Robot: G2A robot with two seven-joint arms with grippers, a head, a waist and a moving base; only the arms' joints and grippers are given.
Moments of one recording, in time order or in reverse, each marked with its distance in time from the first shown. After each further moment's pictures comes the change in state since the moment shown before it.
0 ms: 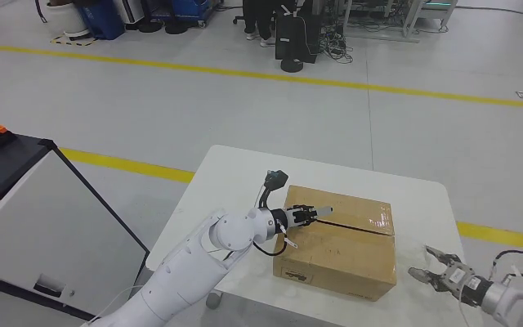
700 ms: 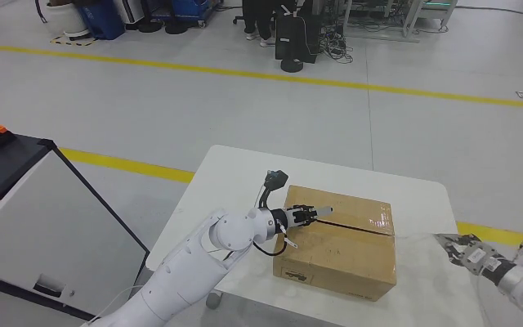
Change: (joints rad) left arm 0.000 0.000 0.000 0.000 0.000 0.000 0.000; right arm -0.013 -0.033 0.198 -0.055 -0.187 -0.104 -0.029
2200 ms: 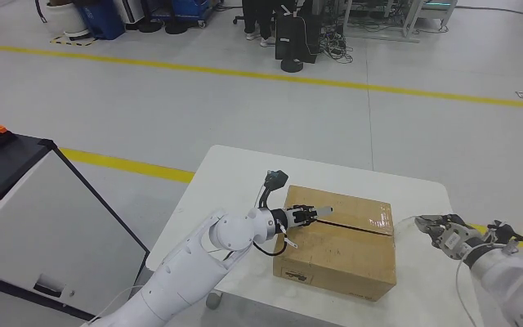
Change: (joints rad) left arm 0.000 0.000 0.000 0.000 0.000 0.000 0.000; right arm -0.129 -0.054 0.178 -0.515 -0.342 -0.078 -0.430
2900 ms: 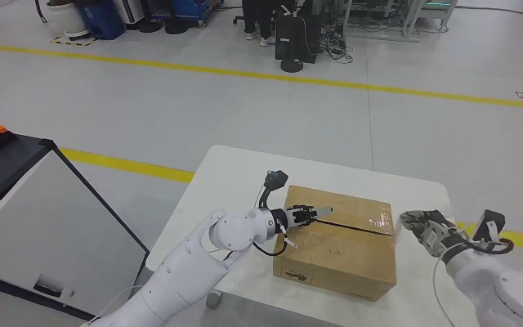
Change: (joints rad) left arm 0.000 0.000 0.000 0.000 0.000 0.000 0.000; right arm 0.129 -0.015 -0.173 -0.202 -0.290 0.069 -0.249
